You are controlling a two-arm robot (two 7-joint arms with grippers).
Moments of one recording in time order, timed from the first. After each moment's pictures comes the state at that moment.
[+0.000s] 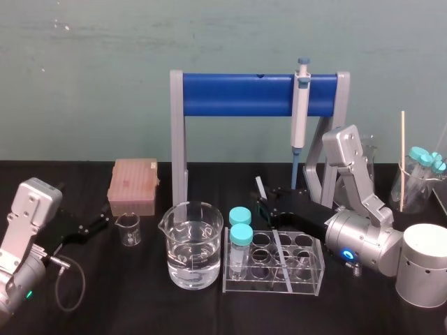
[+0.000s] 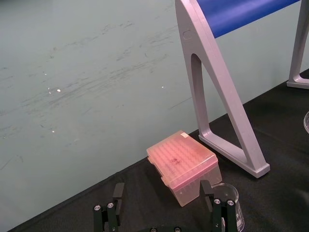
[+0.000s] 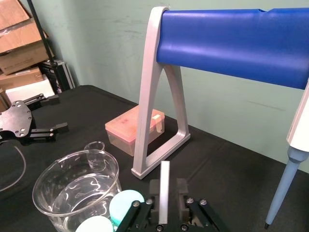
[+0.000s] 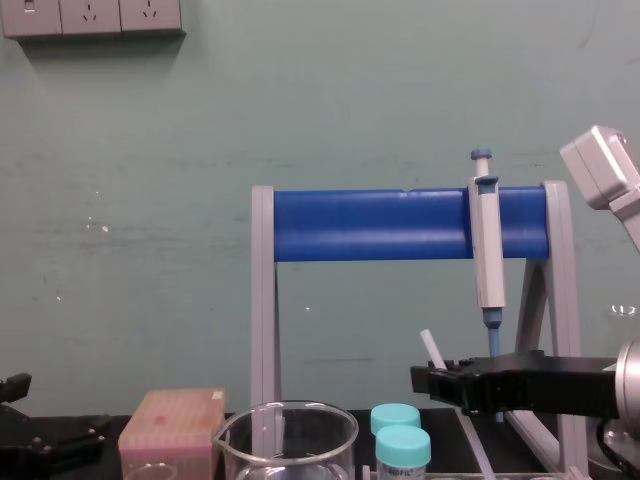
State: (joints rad) left arm -0.20 0.60 0.45 -1.41 -0.25 -0.12 0.03; right arm 0.39 0.40 -0.46 -1.41 0.46 0.24 0.39
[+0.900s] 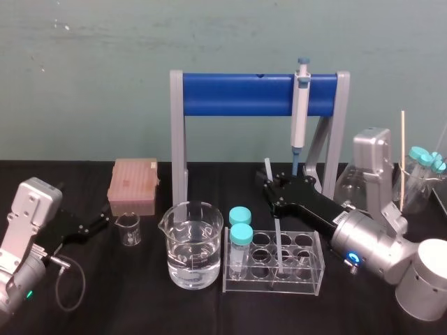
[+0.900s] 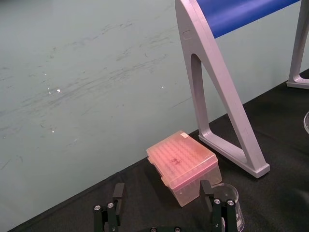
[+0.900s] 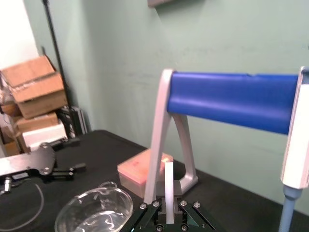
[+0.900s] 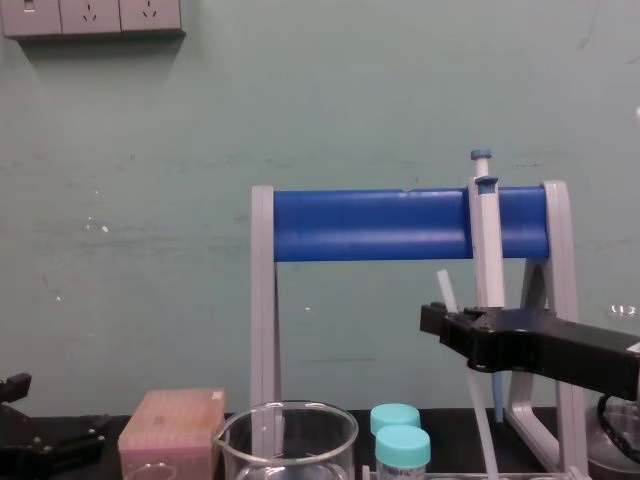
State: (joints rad) left arm -0.20 0.60 0.45 -1.41 -0.25 -0.12 0.03; right arm 0.32 0.37 -0.40 -1.41 0.49 -0.01 0.47
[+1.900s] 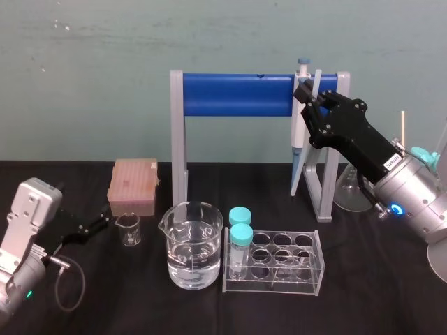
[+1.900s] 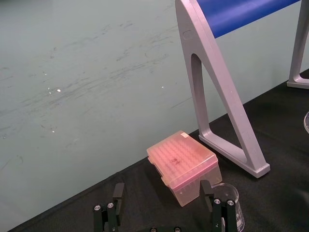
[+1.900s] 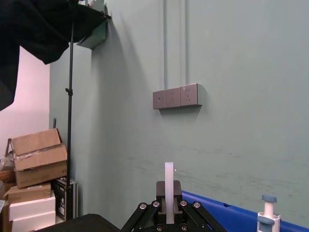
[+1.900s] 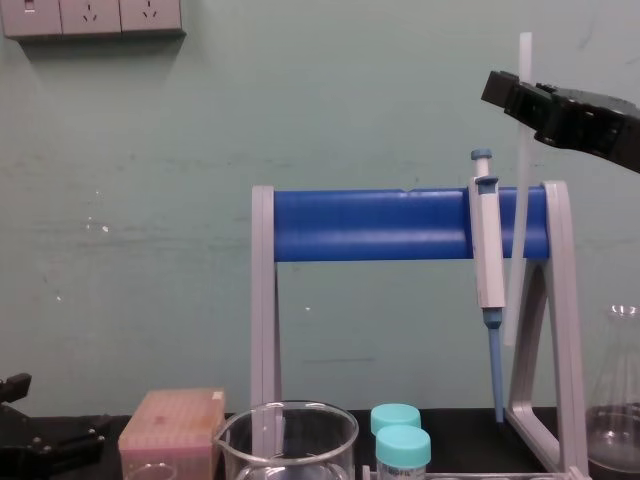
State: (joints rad) left arm -0.20 0.60 0.45 -1.41 -0.25 -0.12 0.03; right arm 0.31 0.40 -0.27 -1.57 0.60 -0.18 0.51
